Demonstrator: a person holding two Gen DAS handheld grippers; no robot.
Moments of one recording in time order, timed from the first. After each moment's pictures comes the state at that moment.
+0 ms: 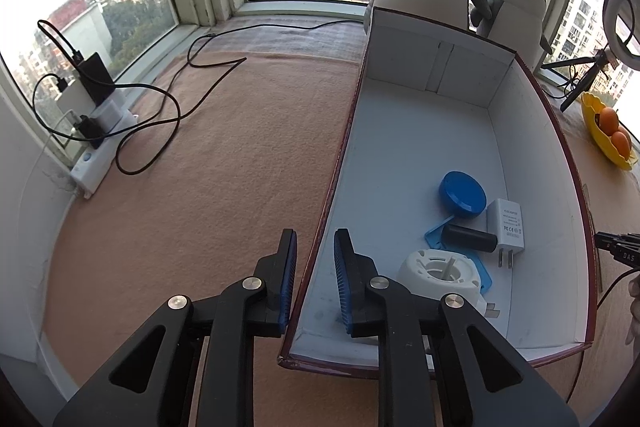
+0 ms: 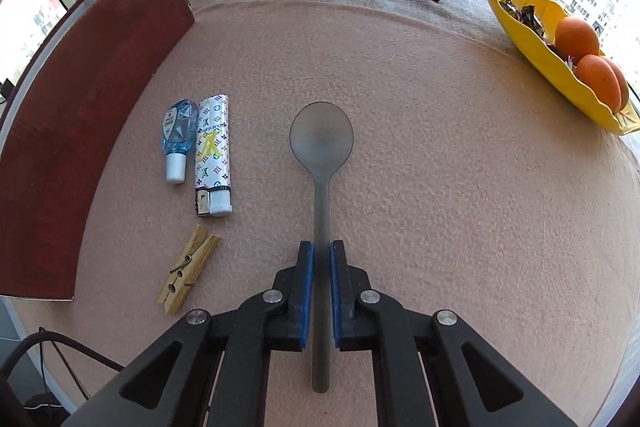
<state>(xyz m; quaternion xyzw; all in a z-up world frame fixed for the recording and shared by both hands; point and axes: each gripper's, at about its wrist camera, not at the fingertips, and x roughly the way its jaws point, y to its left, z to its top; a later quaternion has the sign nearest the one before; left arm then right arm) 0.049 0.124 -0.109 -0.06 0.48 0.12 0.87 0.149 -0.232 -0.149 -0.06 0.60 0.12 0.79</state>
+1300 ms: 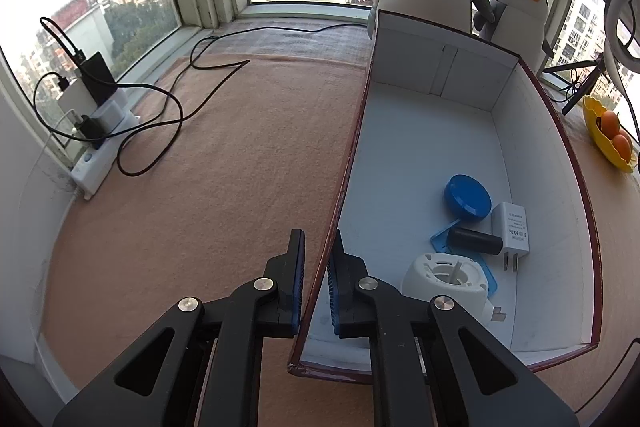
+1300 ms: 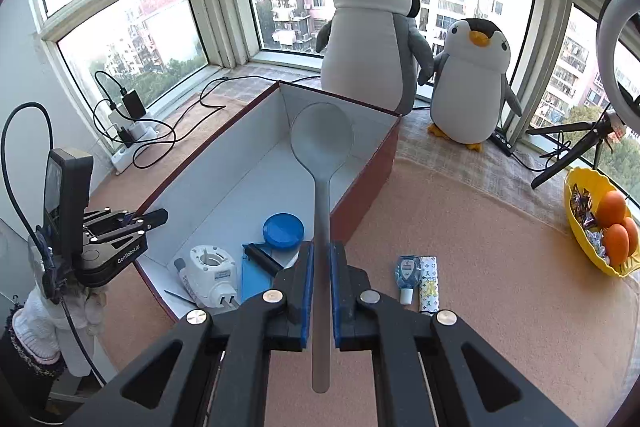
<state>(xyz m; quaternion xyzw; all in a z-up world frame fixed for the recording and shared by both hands) 0.049 0.128 -0.111 -0.06 0.47 0.12 0.87 0.105 -0.079 -0.005 -0.09 0.46 0.27 0.84</state>
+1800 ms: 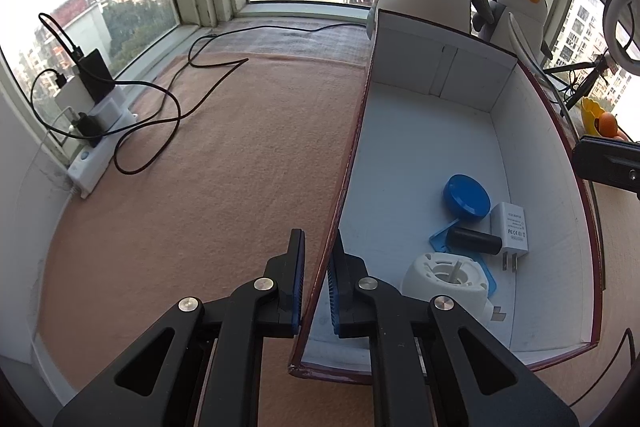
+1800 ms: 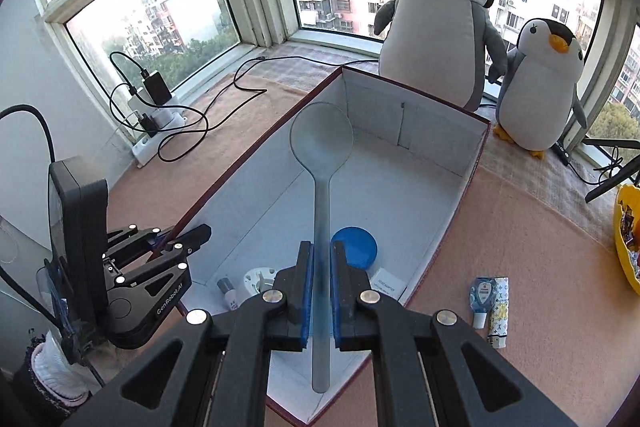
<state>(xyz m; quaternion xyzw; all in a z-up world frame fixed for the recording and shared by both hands) 0.048 0.130 -0.113 -0.07 0.47 0.12 0.87 0.115 -0.003 -0.026 -0.10 0.49 0.30 0.81</state>
